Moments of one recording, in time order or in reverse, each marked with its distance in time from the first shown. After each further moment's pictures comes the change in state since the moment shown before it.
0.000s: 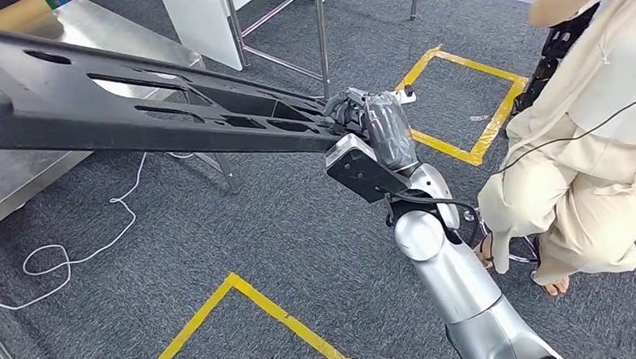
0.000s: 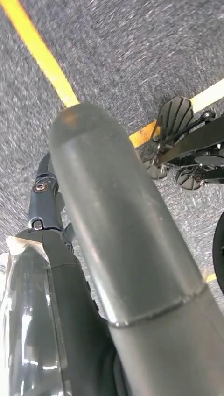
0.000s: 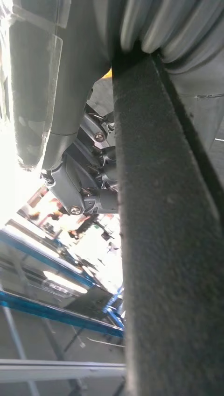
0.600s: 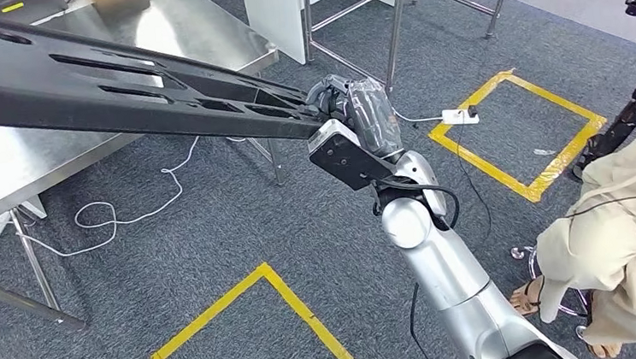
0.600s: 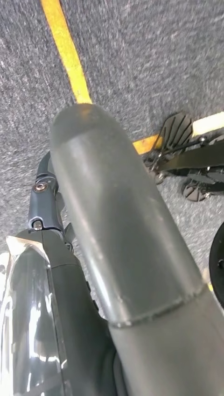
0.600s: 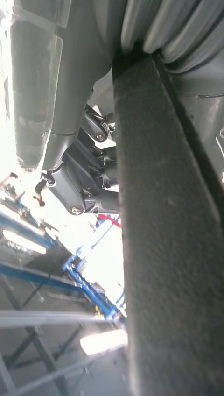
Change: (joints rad) left arm -0.004 -0.004 0.025 0.000 0.018 -0.011 -0.034; right arm -0.078 0.034 0.028 0.070 -0.011 0.001 0.000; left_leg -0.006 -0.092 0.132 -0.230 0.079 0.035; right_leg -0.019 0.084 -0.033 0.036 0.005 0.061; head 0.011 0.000
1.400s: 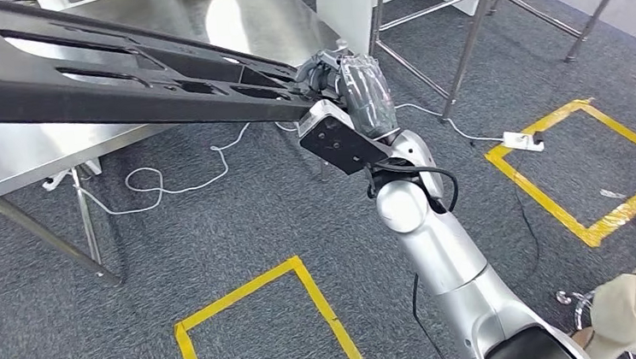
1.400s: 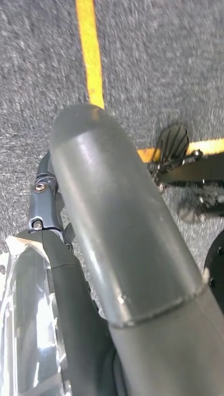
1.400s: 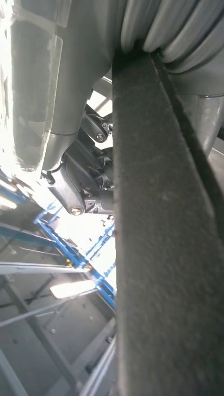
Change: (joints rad) left arm -0.008 0.001 0.022 -0.002 0.006 -0.016 -0.043; right arm -0.071 0.012 0.017 0.011 0.000 0.002 0.001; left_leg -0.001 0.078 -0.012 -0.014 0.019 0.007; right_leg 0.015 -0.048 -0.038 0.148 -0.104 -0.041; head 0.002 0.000
